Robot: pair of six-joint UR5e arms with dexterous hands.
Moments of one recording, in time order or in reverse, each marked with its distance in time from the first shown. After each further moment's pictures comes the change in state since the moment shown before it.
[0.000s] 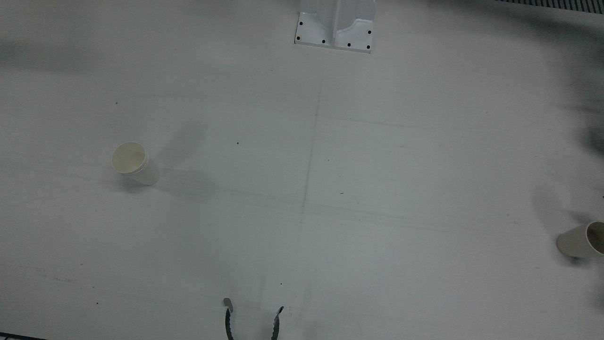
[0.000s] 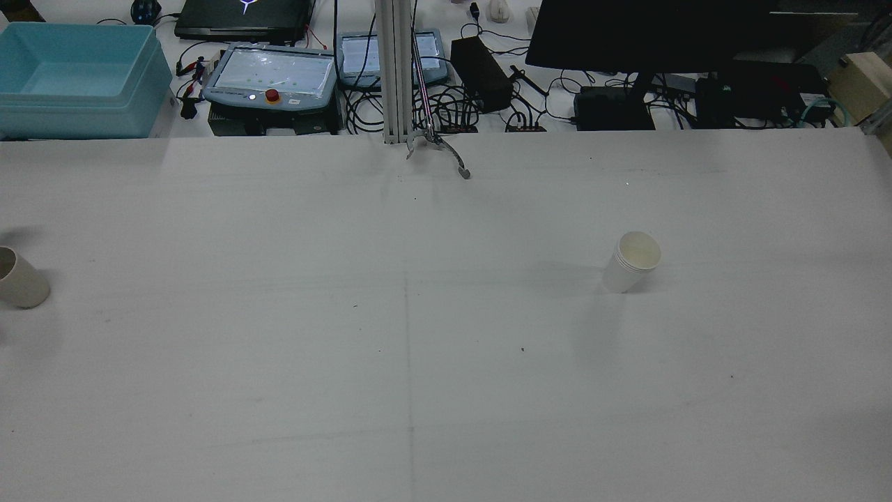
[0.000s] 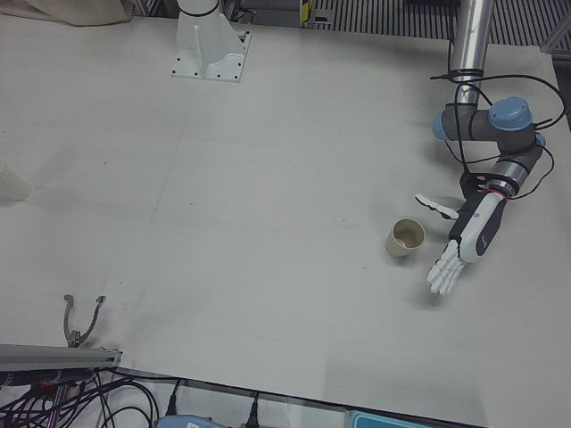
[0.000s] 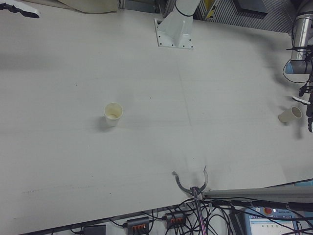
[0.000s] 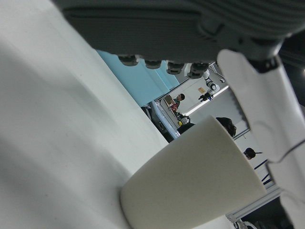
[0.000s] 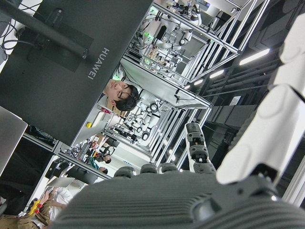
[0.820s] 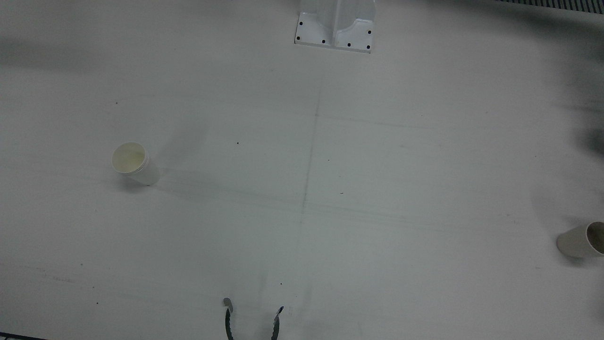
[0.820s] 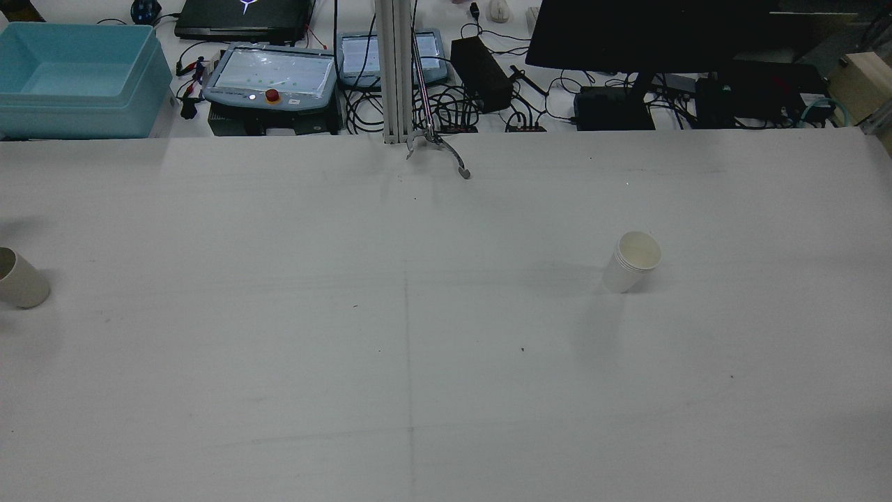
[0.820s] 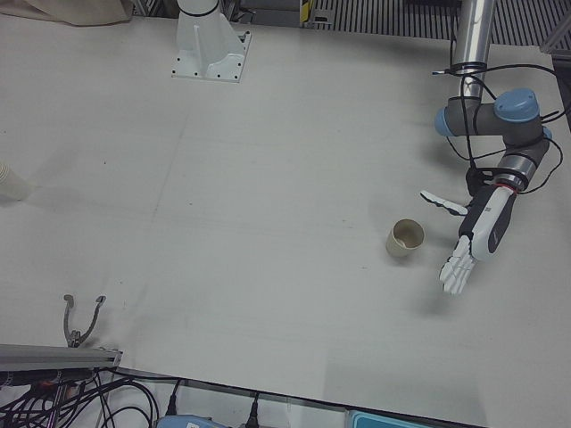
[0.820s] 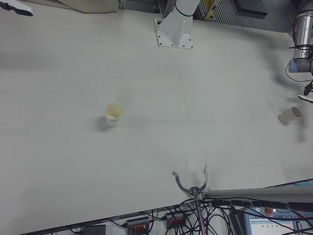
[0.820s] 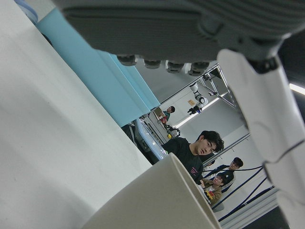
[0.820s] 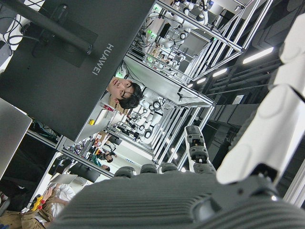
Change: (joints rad) left arm -0.048 0.017 -0.071 0.019 -0.008 -0.011; right arm 0.018 -0.009 -0.004 0.000 -0.013 -0.006
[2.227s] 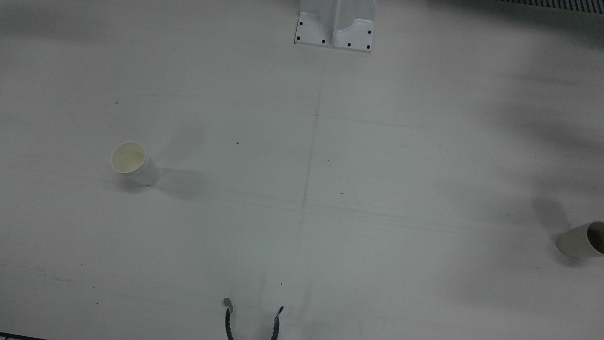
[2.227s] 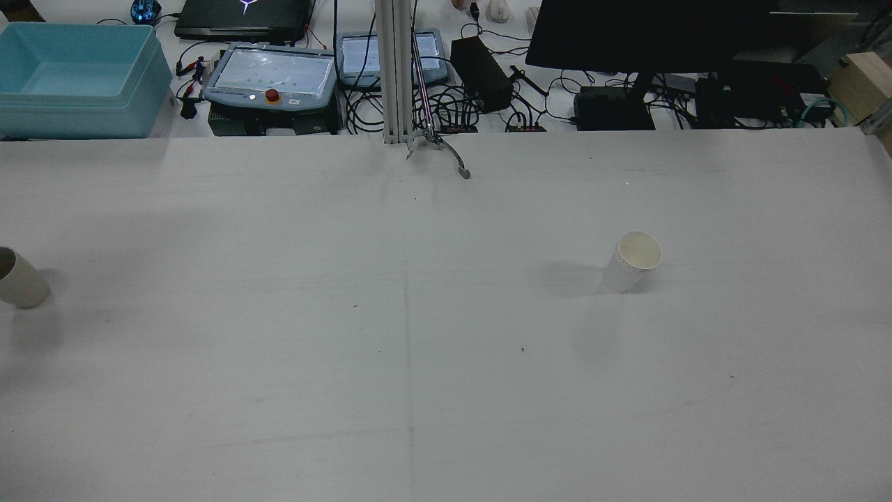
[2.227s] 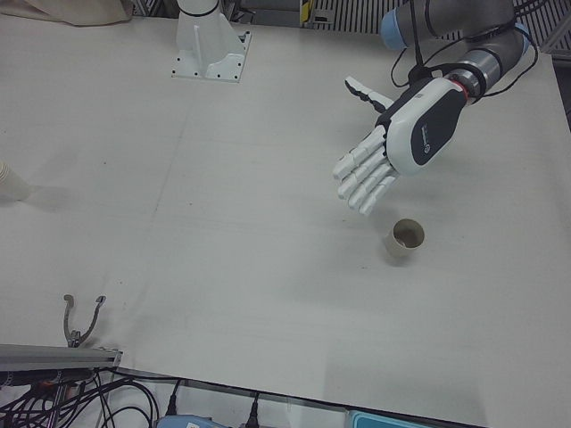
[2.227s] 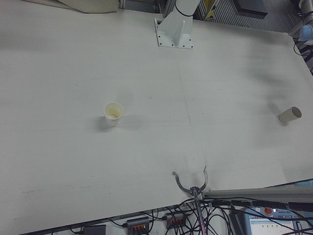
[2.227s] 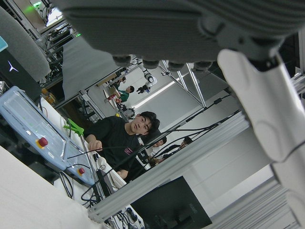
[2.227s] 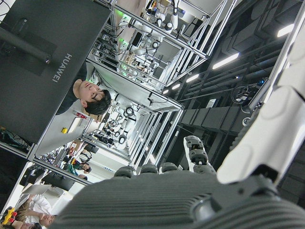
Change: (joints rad) left arm -0.051 0.091 -0.856 0.610 0.110 -0.055; right arm 0.119 -0.137 0.251 -0.016 -0.120 0.045
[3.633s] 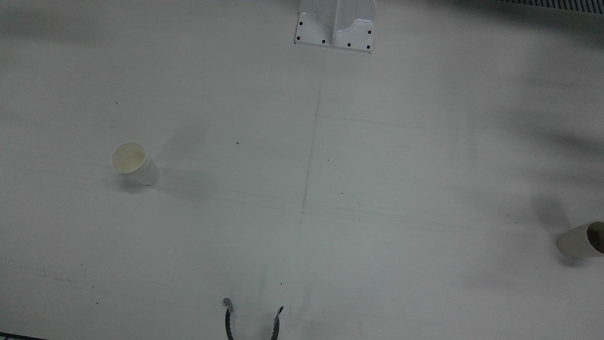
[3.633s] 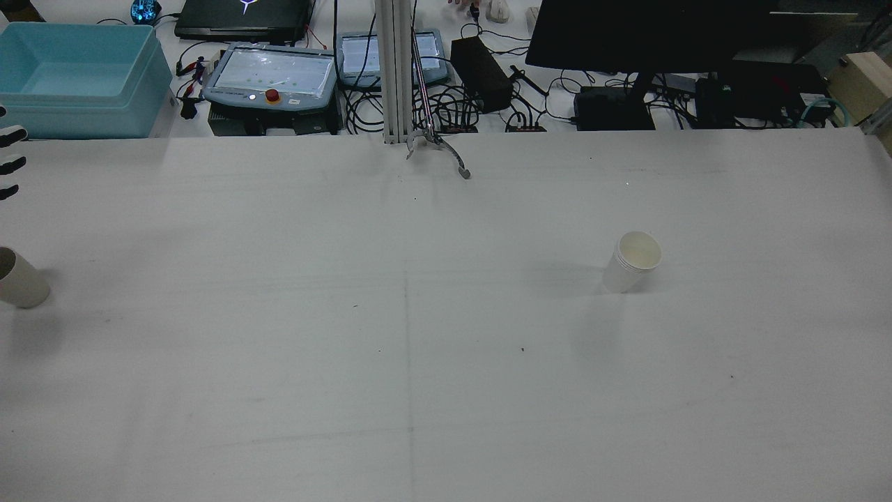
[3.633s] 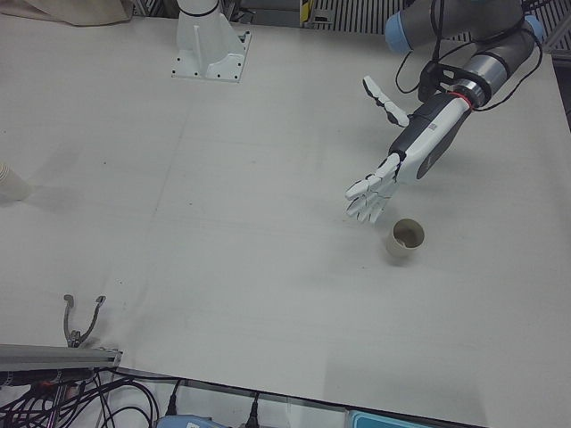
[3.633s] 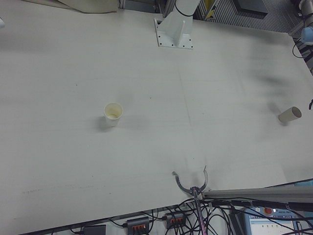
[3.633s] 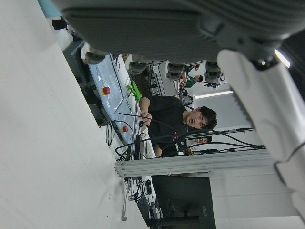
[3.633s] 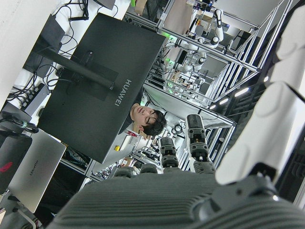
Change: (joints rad) left arm -0.030 -0.008 0.008 0.198 0.170 -0.407; right arm -0.032 -0.009 -0.027 -0.130 -0.107 0.017
